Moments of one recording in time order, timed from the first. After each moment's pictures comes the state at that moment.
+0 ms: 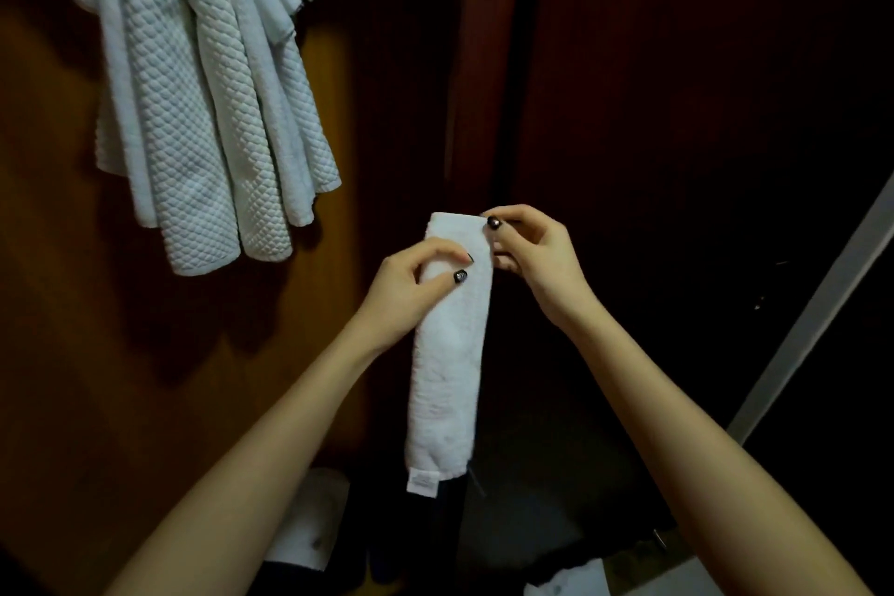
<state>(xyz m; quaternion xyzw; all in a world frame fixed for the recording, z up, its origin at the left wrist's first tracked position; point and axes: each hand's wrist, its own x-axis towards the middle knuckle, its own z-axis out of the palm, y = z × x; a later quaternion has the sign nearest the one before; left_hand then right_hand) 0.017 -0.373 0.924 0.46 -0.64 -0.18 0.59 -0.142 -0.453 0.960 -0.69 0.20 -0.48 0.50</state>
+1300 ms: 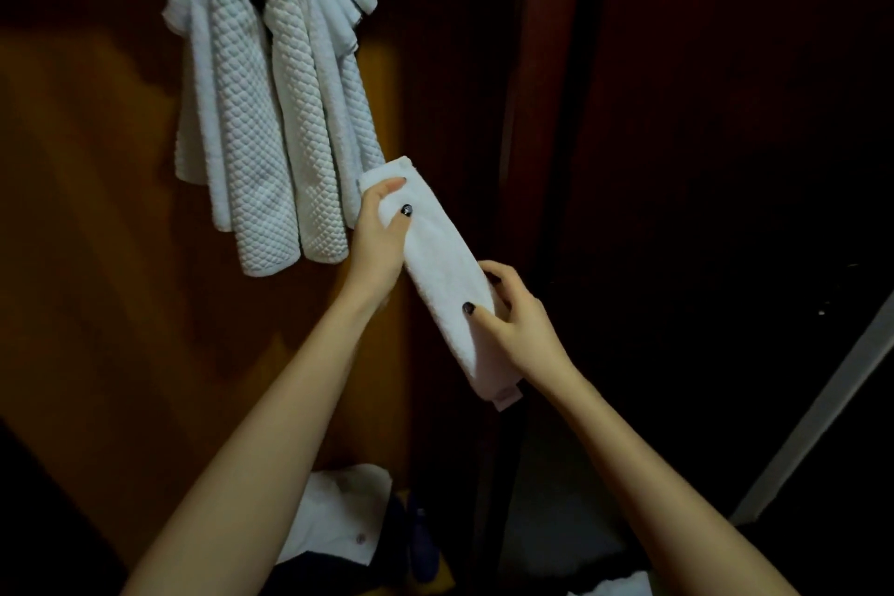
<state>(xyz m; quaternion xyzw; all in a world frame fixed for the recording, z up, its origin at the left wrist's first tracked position) 0.091 -0.371 0.950 0.55 -0.44 -0.12 0.70 -0.091 -0.413 0.890 -0.81 0.28 -0.38 0.35</state>
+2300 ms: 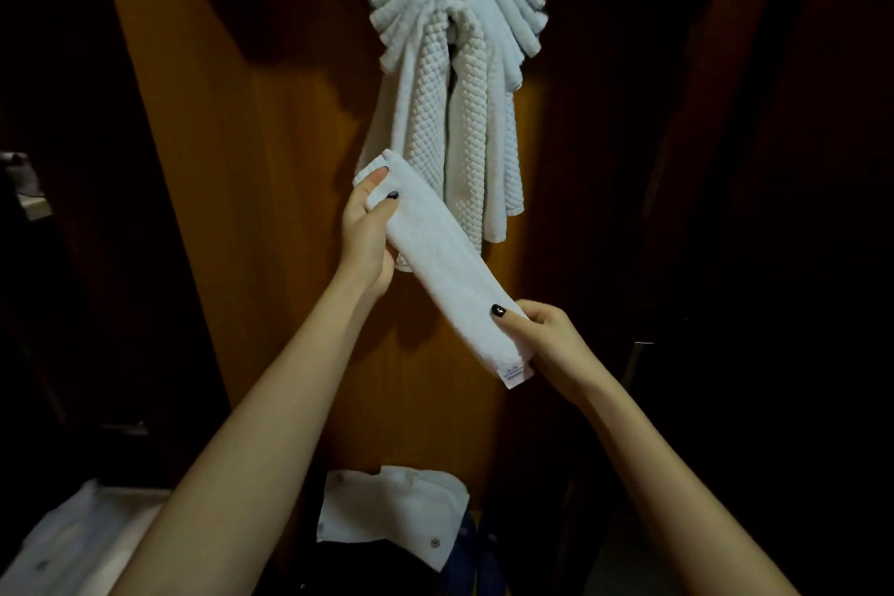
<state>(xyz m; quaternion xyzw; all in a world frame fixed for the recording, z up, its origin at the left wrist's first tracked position) 0.189 -0.243 0.976 0.42 -0.29 -0.14 0.85 -0.006 -0.347 0.902 -0.74 0.18 -0.25 0.60</state>
